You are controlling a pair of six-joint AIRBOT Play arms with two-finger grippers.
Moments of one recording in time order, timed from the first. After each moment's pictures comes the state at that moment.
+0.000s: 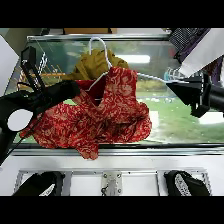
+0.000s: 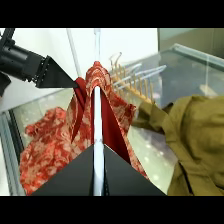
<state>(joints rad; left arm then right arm) -0.44 -0.83 1.07 1.52 -0.80 -2.08 -0.36 -0.82 0.96 0.00 1.47 0.29</state>
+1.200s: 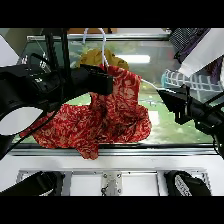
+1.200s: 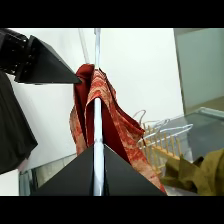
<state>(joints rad) -0.84 -1.05 1.60 1.78 -1.10 -2.05 -0.24 -0.85 0.65 0.35 1.45 -0.05</state>
